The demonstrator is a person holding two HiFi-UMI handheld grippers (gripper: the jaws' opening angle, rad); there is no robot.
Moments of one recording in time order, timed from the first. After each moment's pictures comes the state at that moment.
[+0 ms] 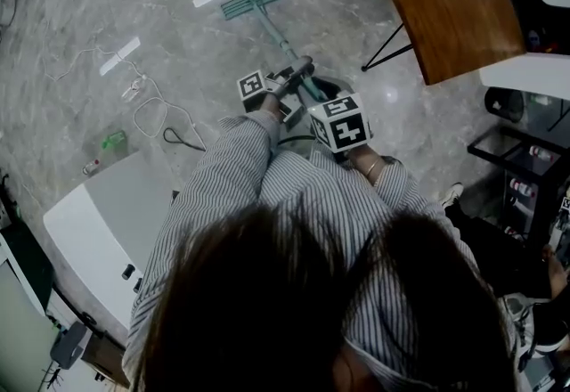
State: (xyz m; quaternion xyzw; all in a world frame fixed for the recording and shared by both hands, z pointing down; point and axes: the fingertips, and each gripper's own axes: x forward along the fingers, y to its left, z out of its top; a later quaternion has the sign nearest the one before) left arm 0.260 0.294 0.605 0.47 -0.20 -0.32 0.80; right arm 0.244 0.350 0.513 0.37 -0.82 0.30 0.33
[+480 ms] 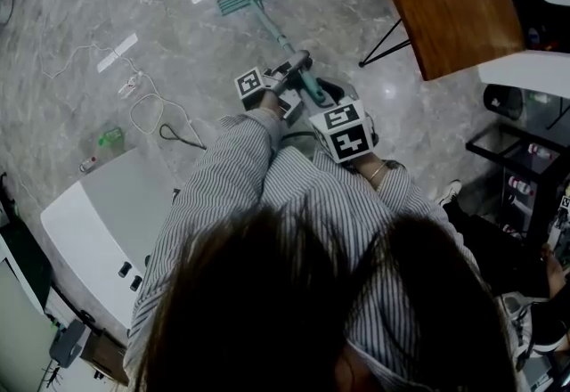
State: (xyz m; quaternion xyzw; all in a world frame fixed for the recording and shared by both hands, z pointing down) left arm 0.264 0.291 0.607 0.46 -0.20 -0.36 0.79; right arm 0.260 0.364 0.507 0.36 -0.82 0.25 0.35
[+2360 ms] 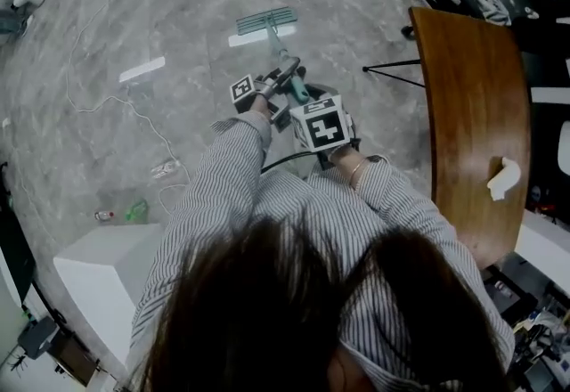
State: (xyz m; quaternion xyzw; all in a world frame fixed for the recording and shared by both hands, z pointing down) left arm -0.074 -0.296 0.596 0.42 -0.22 -0.47 0.74; right arm -0.065 -0.218 0.518 0.29 -0.84 0.24 0.38
